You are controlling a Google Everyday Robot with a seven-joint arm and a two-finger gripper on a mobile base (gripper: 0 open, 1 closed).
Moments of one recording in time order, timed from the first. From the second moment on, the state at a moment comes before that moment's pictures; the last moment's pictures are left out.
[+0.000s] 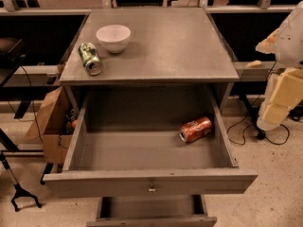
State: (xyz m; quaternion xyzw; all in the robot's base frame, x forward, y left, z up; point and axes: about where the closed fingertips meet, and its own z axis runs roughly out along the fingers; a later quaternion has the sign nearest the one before) arm 0.438 -0.217 0.976 -0.60 0.78 -0.03 0.16
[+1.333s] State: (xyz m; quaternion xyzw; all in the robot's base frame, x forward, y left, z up) arm 0.492 -0.157 0.874 -0.65 0.74 0.02 0.19
